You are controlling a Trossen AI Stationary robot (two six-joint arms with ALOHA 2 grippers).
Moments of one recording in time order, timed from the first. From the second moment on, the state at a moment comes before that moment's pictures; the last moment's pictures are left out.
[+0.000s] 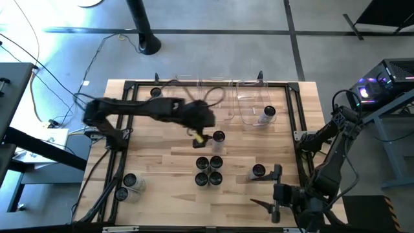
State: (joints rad) left arm 0.02 1.66 1.52 -0.68 -0.04 0.07; right arm 1.02 1.49 1.31 -0.62 1.02 0.67
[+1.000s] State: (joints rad) left arm -0.16 1.35 0.61 0.65 -0.38 -0.11; right arm 0.24 1.51 1.14 -0.29 0.41 0.13
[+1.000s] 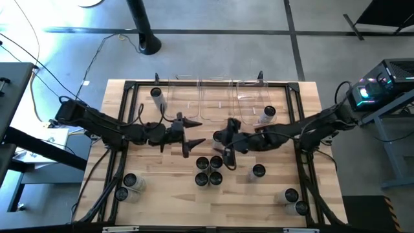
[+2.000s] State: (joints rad) left arm -0.16 1.41 0.61 0.70 -0.38 -0.15; right arm 0.09 1.51 1.01 -0.08 0.32 0.20
